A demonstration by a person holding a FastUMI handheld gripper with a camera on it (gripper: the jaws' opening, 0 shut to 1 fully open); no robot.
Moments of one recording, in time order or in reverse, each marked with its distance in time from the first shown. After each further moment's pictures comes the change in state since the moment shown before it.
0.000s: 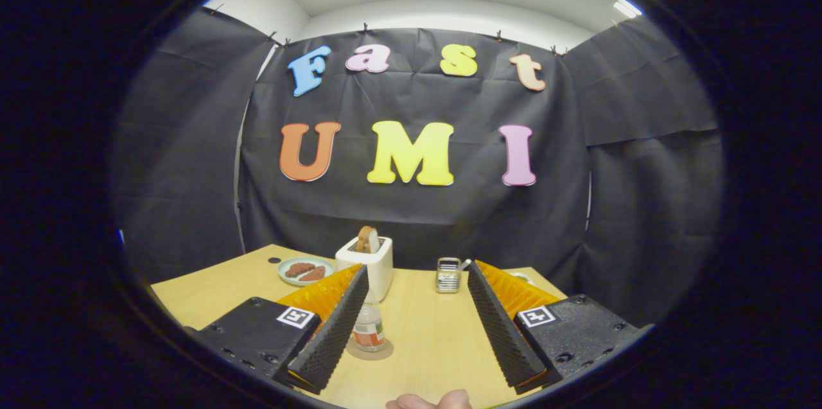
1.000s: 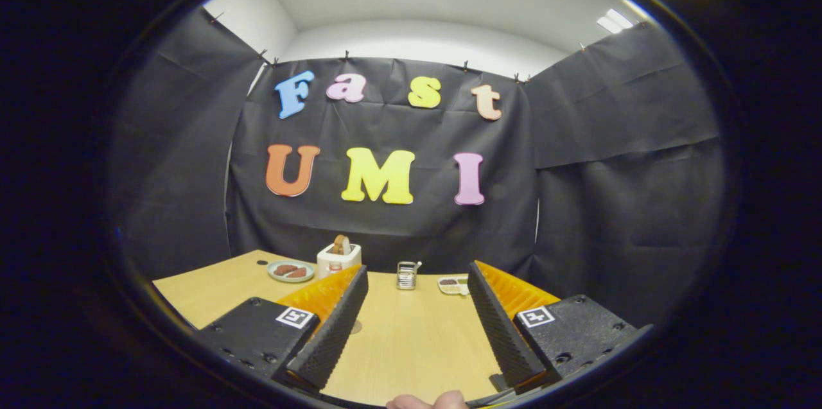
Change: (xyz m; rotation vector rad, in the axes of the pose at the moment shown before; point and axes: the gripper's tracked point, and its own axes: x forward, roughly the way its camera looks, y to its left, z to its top) arm -0.154 -0.051 0.016 0.012 -0.071 -0.113
